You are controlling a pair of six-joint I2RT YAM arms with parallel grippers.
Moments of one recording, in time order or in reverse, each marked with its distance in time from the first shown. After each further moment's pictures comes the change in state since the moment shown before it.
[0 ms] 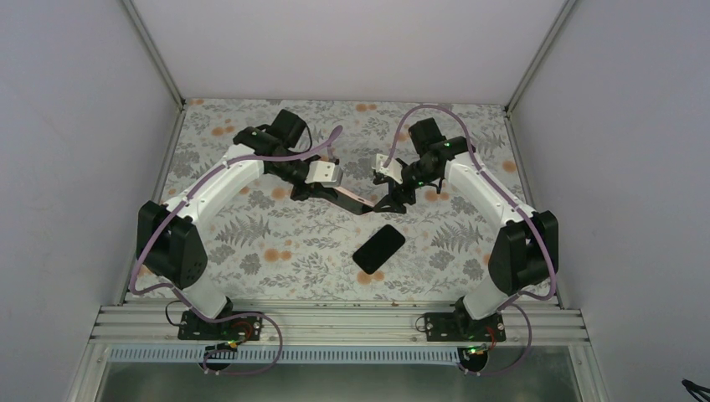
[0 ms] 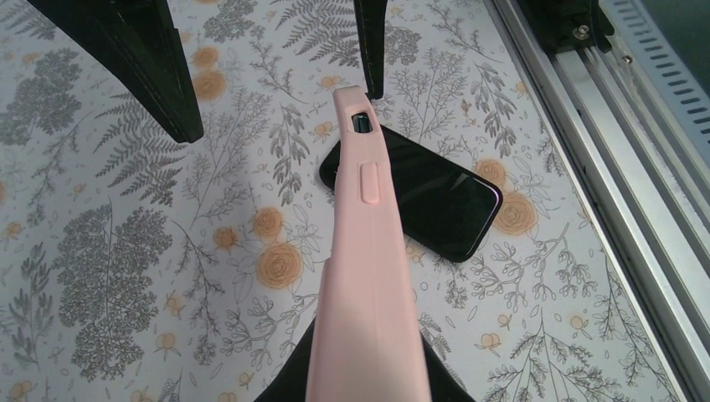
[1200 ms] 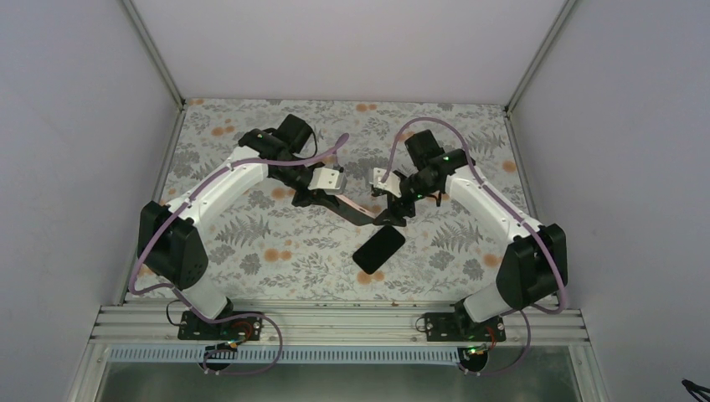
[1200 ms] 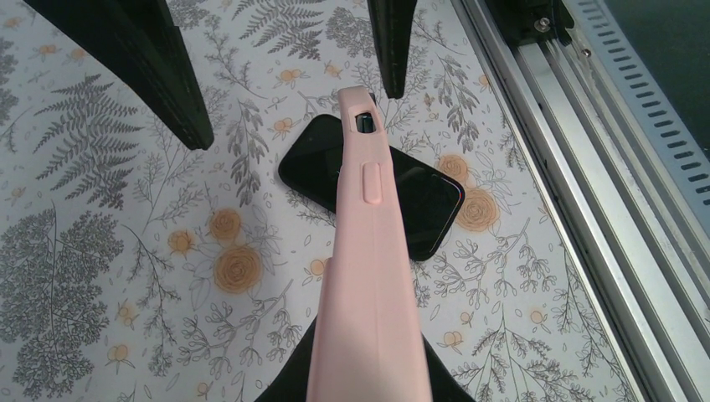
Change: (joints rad) left arm -0.040 0.000 0.002 -0.051 -0.025 -0.002; right arm 0.067 -0.098 -0.112 0.021 0.038 0.015
